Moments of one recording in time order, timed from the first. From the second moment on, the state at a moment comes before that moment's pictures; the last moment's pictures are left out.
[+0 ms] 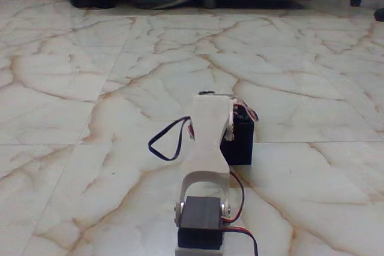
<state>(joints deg) 4.8 31.4 40.6 11.7 -90.1</state>
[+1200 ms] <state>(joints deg) 1.2 133.3 176.7 -1.1 -88.8</state>
